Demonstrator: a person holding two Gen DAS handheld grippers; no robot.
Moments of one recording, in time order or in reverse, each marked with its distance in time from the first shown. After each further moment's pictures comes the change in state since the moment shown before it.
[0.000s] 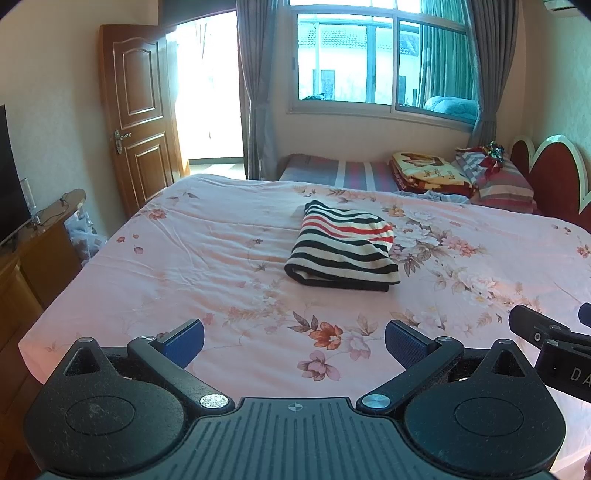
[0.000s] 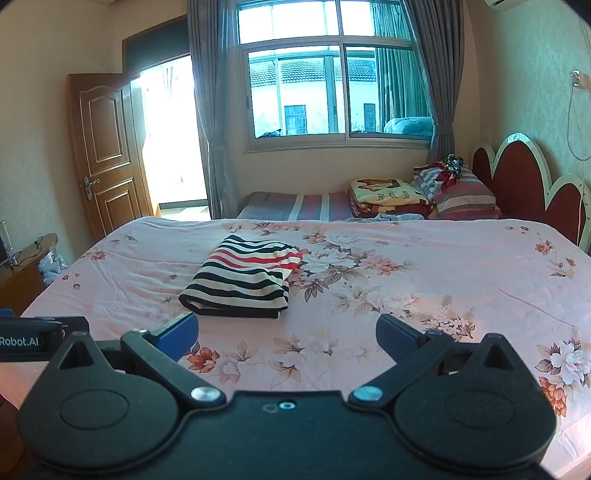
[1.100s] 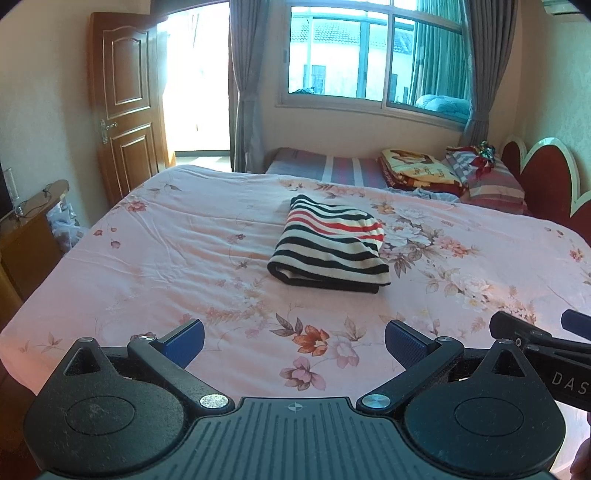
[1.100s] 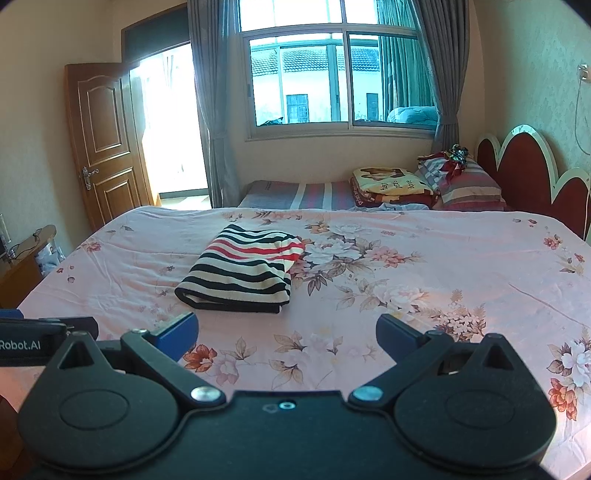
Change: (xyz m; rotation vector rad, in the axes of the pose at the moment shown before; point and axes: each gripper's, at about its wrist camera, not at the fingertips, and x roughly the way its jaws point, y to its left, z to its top) left arm 0.038 -0.004 0.006 -0.023 0.011 -0.053; right arm 0.030 -0.001 -0.002 -0.003 0.046 0.008
